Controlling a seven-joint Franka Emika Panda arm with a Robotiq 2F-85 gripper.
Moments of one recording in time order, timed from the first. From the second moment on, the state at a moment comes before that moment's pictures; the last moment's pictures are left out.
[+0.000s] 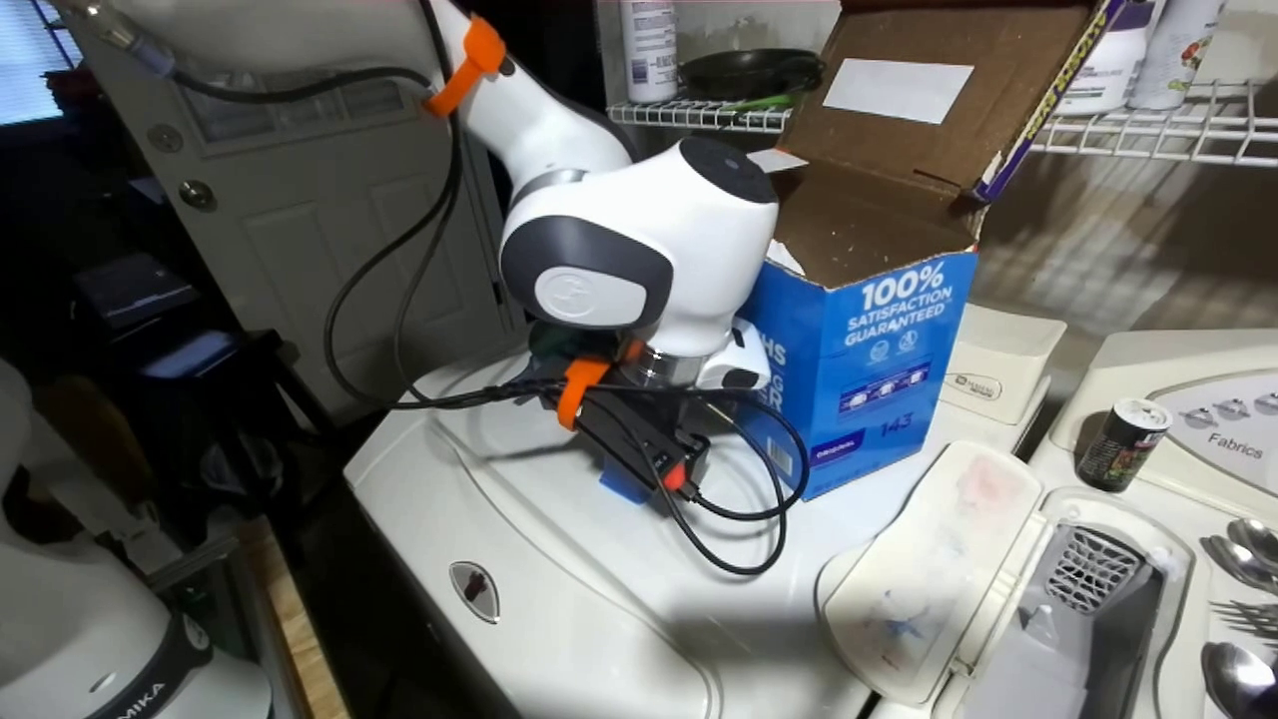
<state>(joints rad) -0.18 0.13 -0.23 -2.32 0.38 2.21 -0.82</state>
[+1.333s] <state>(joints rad) -0.29 0.17 -0.21 -2.24 0.67 1.88 -1.05</state>
